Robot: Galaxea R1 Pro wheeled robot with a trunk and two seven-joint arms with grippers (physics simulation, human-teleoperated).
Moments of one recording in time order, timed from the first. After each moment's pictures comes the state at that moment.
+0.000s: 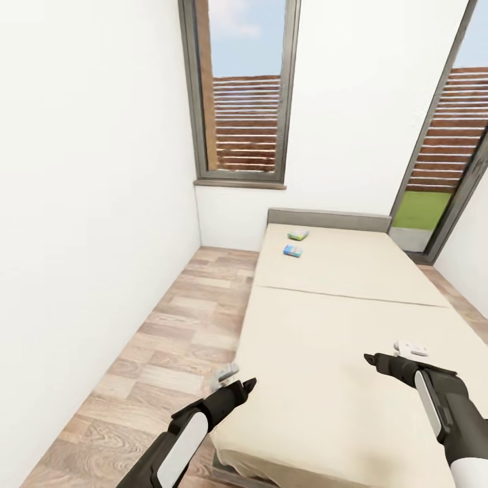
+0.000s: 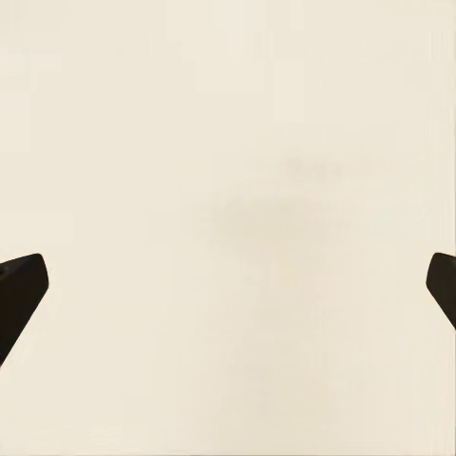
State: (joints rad) left arm -0.38 -0.10 -0.43 -0.99 0.86 0.31 0.13; right arm -0.49 -0.22 -0.32 -1.06 -0.01 0.66 0.23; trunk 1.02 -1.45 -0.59
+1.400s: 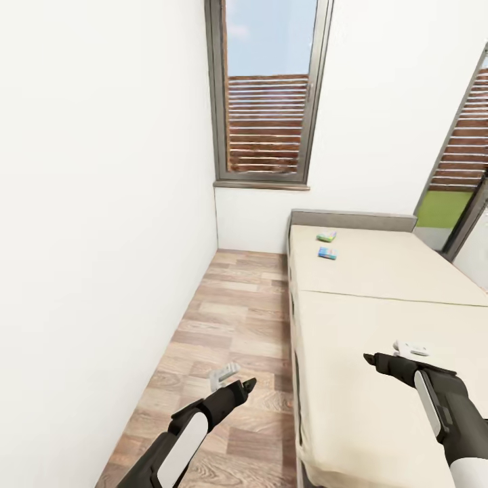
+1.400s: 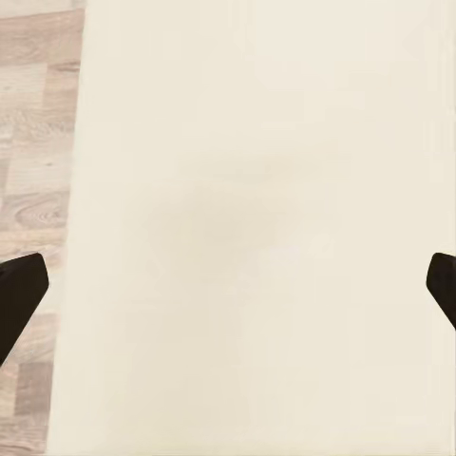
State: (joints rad) left arm -0.38 -0.10 -0.43 -0.99 0.86 0.31 0.13; right arm -0.49 -0.22 -0.32 -1.06 -0.01 0.66 0.23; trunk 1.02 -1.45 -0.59
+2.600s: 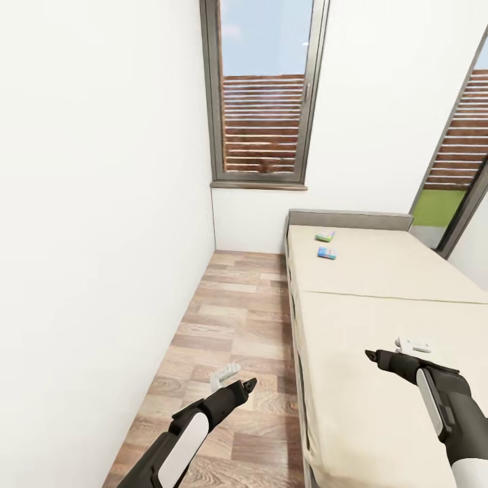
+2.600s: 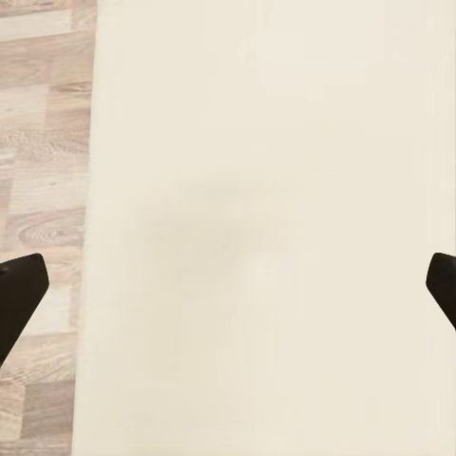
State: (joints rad) left arm -0.38 -0.11 -0.43 -0.99 0.85 0.31 0.13; right arm -0.48 -0.22 -0.33 -1.10 -0.01 0.66 0.23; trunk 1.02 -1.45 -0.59
